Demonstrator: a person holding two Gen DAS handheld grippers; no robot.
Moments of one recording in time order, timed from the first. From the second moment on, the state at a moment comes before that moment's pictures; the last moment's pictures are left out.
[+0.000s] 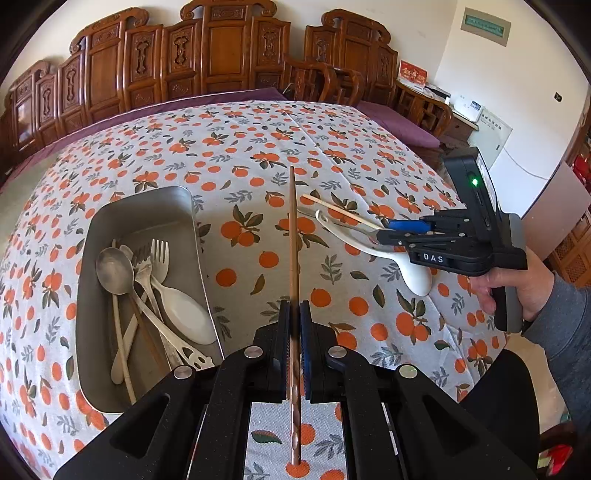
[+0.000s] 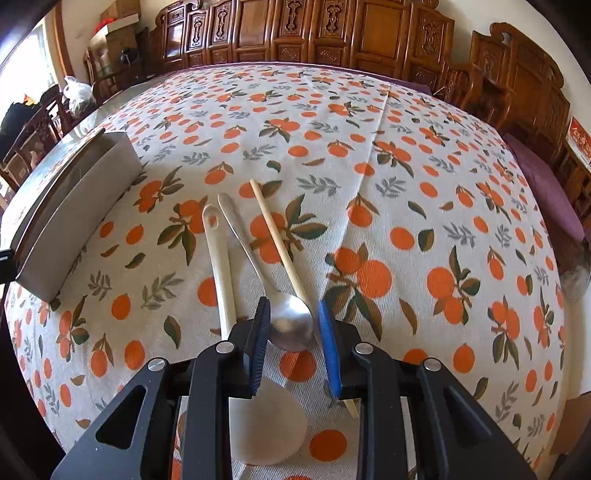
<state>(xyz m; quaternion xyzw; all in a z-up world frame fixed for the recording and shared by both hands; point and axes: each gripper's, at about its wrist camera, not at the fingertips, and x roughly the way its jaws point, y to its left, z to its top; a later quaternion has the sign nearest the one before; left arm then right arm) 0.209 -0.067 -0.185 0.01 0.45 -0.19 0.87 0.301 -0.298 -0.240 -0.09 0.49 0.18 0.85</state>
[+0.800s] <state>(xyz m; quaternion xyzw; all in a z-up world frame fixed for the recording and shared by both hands) 0.207 -0.059 -0.179 0.02 0.44 -0.18 0.88 0.285 -0.288 -0.236 -0.10 0.48 0.19 0.85</state>
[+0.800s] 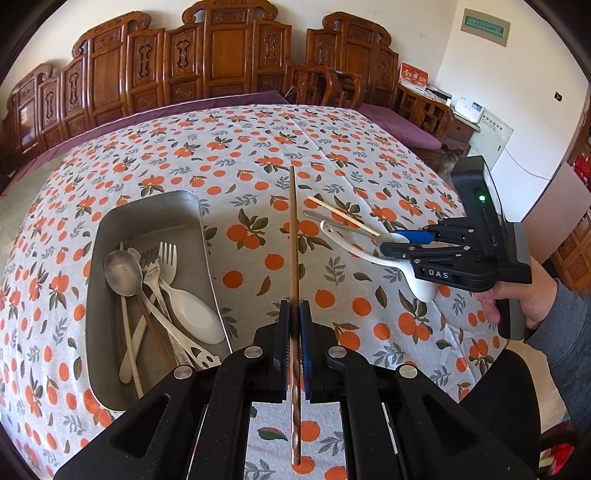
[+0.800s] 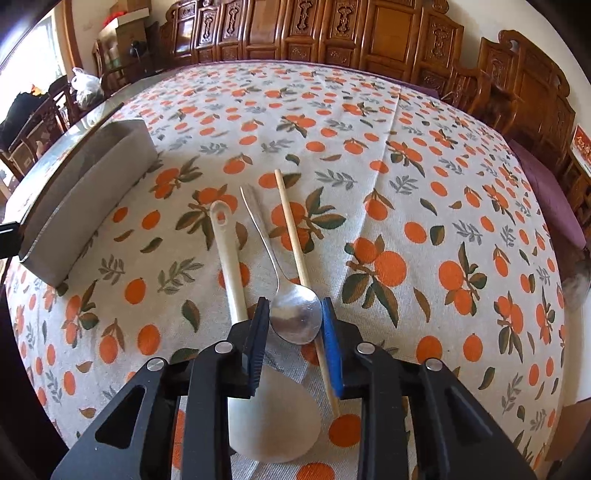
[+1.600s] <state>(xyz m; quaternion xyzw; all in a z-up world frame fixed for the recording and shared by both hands) 0.210 -0.020 -0.166 0.00 0.43 -0.15 0.89 0.286 -0.273 -0.164 -0.07 0.42 0.19 0.89</state>
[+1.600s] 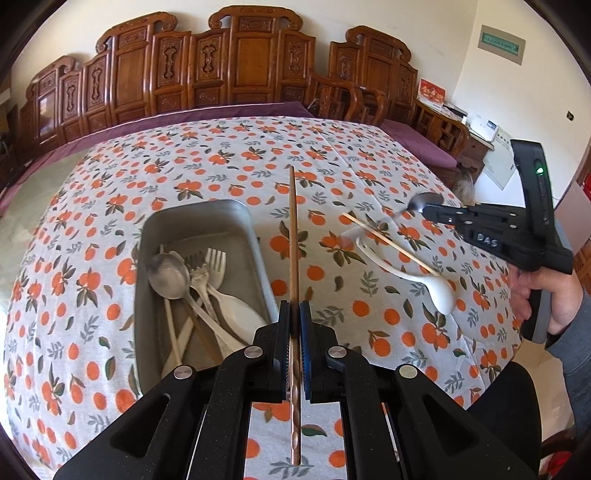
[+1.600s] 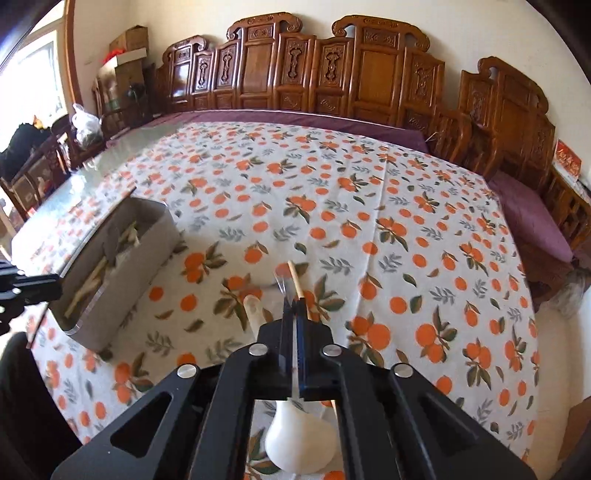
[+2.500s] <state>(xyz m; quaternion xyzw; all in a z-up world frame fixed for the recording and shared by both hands) 0.279 0.031 -0.193 0.00 0.48 -0.10 0.87 0.287 -0.240 -0.098 -0.10 0.35 0.19 0.91</state>
